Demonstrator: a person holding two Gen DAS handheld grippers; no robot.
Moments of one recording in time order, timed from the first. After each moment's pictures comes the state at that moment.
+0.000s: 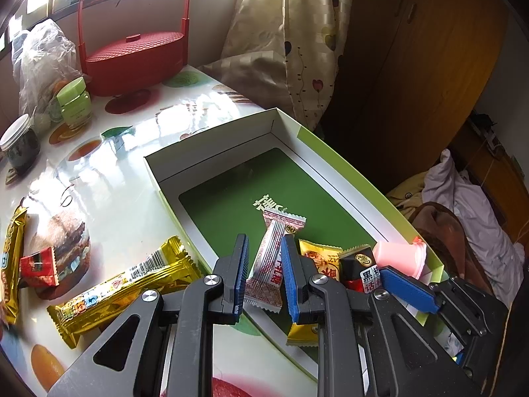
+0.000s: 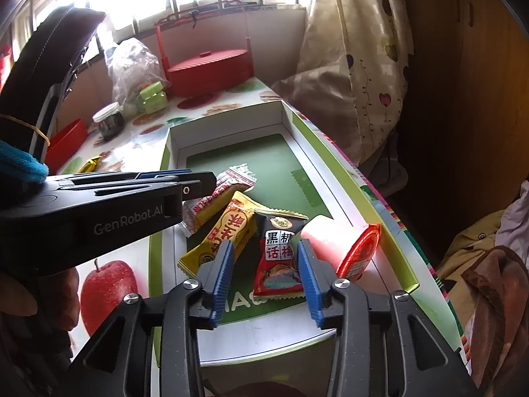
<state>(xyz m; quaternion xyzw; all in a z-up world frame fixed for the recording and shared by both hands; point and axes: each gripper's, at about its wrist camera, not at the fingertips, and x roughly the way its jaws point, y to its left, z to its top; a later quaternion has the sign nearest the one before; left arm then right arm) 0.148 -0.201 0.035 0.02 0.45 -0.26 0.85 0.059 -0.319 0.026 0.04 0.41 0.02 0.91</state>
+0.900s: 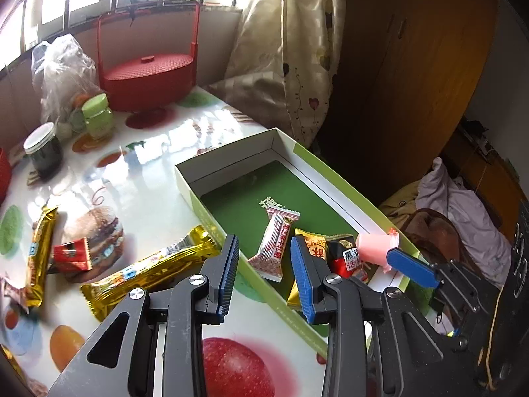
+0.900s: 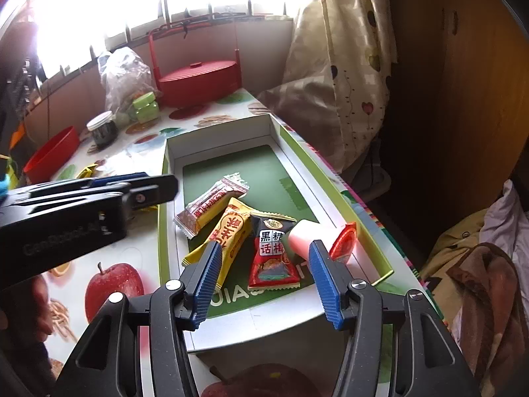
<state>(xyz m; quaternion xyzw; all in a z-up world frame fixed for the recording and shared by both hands) 0.115 -0.172 0.067 0.02 0.42 -0.26 0.87 0.041 -0.314 0.044 0.03 0.39 -0.02 0.92</state>
